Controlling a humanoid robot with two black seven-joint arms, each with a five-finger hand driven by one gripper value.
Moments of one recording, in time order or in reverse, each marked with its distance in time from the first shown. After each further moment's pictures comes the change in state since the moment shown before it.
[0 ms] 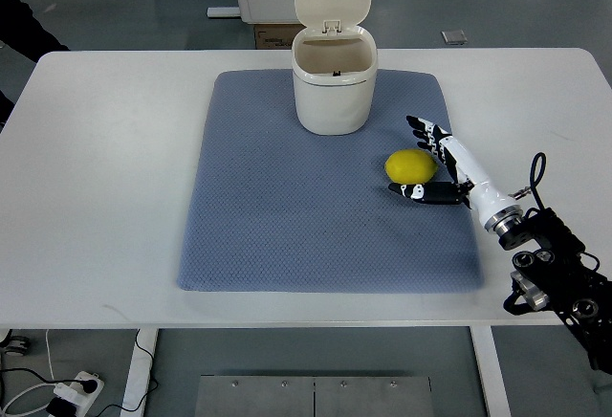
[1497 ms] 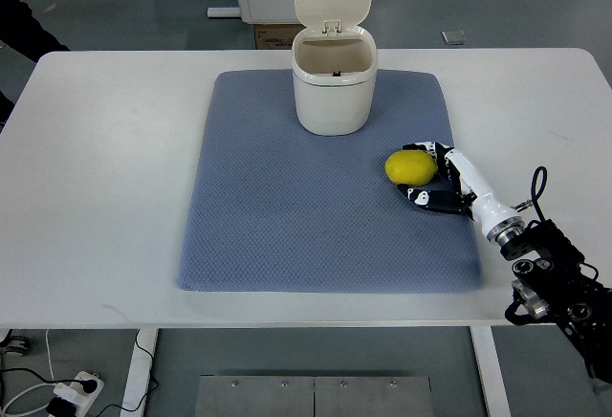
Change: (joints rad) left arm 0.000 0.000 0.000 0.000 0.000 0.000 0.000; right arm -0.002 0.029 -0.002 -0.097 0.025 0.033 0.022
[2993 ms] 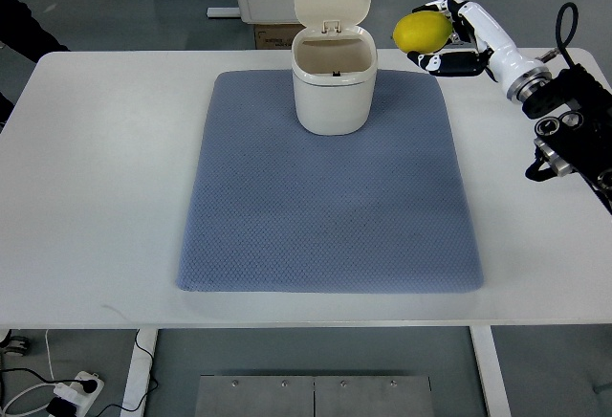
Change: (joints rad) left arm 0.000 0.000 0.000 0.000 0.000 0.000 0.000; right arm 0.459 -0.106 -0.124 0.008 0.017 -0.012 -0.249
